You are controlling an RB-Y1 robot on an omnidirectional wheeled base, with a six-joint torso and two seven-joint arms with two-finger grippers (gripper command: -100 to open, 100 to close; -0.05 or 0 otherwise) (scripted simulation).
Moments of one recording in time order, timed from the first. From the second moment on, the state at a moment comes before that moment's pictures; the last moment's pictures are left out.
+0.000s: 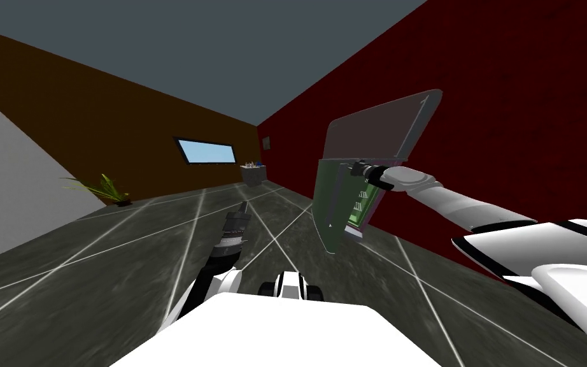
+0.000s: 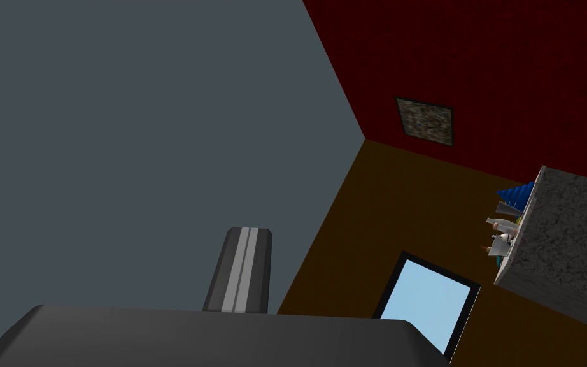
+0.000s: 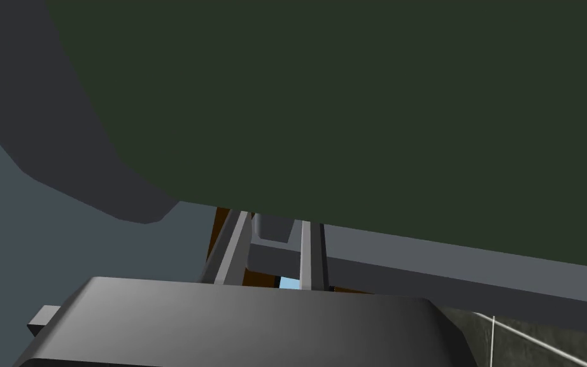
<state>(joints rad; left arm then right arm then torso) 0.53 0.02 -0.08 -2.26 0.02 -0.45 -0.02 -1.00 -1.28 0.57 -1.05 0.99 -0.23 0.77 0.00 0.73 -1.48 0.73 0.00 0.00</state>
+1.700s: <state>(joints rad) 0.53 0.02 -0.08 -2.26 0.02 -0.45 -0.02 -0.96 -1.41 0.61 -0.81 0.96 -0.19 0.77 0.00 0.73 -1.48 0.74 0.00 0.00</state>
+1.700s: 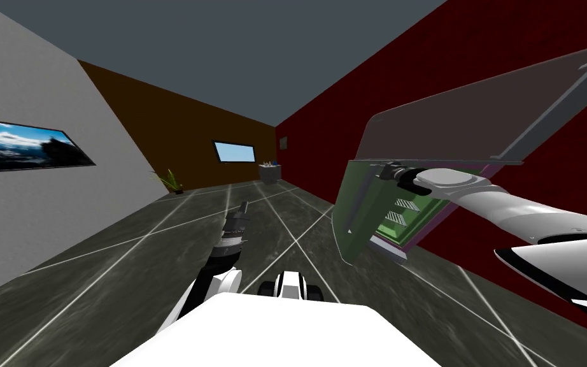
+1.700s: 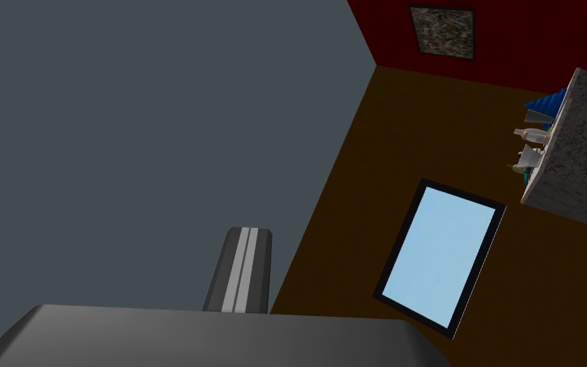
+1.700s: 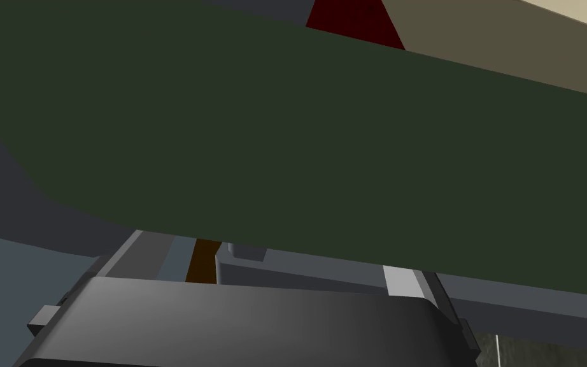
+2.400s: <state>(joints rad) 0.53 0.02 -0.08 -2.26 0.02 -0.45 -0.02 -0.77 -1.61 0.57 -0.92 0.78 -0.18 0.79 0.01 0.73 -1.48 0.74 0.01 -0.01</state>
